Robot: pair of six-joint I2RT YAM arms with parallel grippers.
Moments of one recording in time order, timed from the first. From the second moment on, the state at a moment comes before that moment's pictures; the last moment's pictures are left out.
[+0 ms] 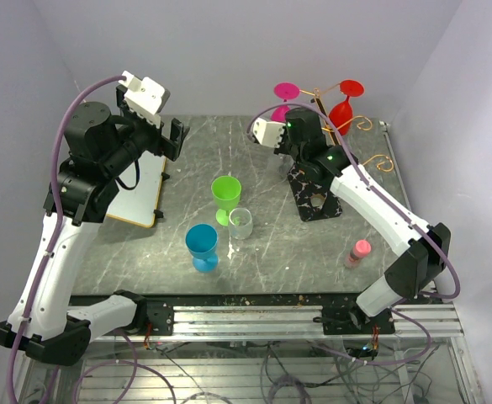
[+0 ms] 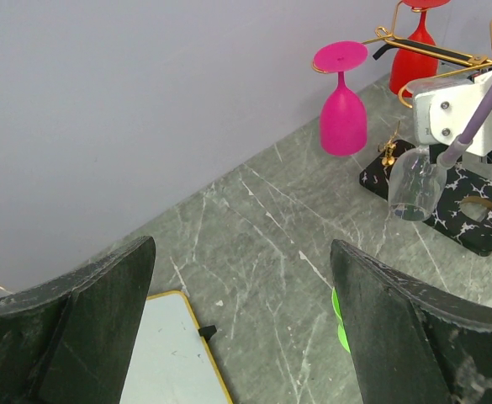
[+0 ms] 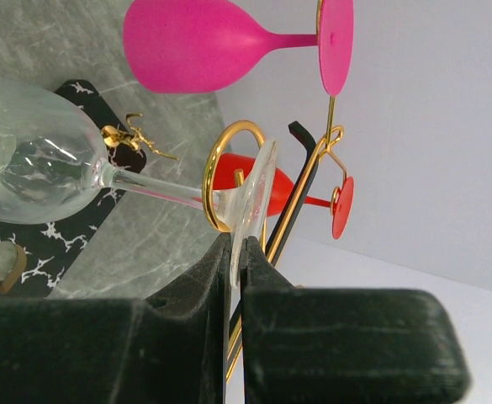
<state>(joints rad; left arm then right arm) -0.35 1.11 1.58 -0.53 0.17 0.25 0.62 1.57 1.54 -0.47 0.44 -1.08</state>
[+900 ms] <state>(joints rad) -0.35 1.12 1.58 -0.52 0.18 0.25 0.61 1.53 1.49 -0.46 0.45 -1.08</state>
